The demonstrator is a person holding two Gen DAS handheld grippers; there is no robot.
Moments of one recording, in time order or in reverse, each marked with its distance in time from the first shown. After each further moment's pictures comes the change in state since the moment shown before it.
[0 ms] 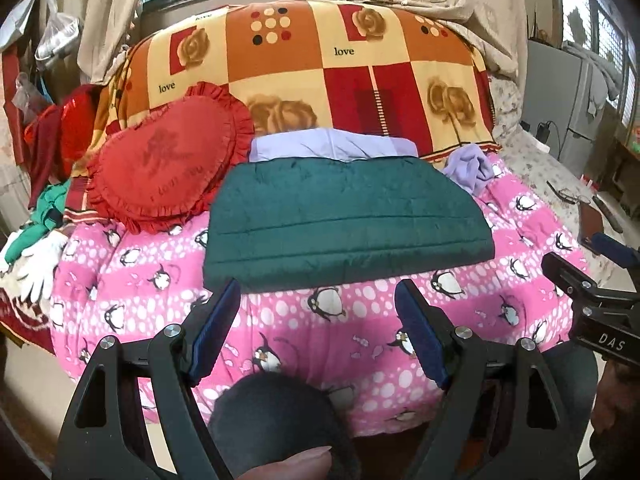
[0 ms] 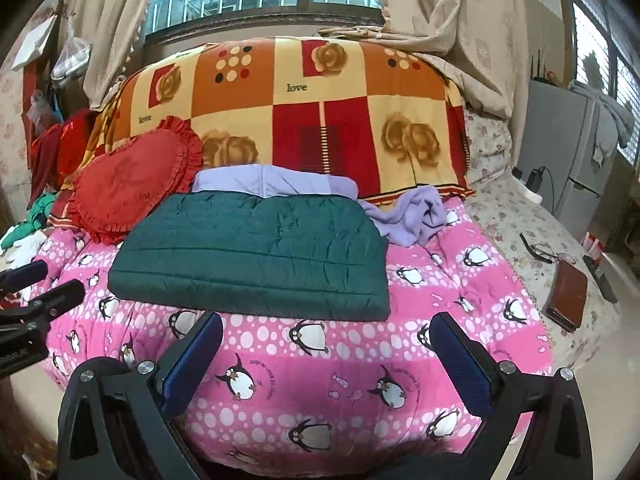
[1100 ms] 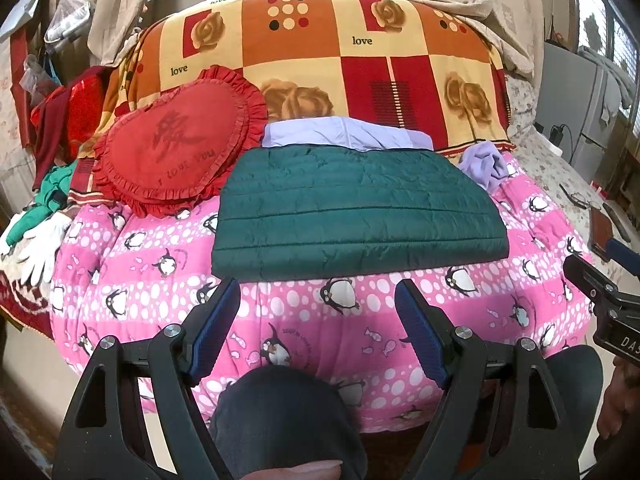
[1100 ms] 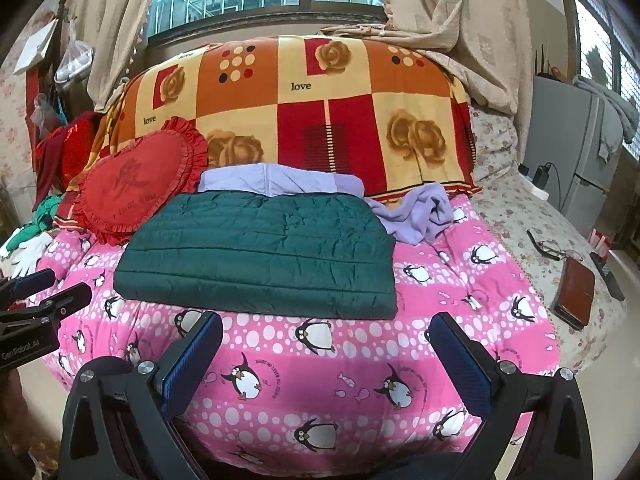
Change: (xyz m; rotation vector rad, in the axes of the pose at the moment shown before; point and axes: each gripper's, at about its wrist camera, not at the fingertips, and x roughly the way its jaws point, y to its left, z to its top) left arm 0.012 0.014 -0.006 -0.041 0.034 0.018; right arm 0.002 0.002 -0.001 0.007 0.002 0.028
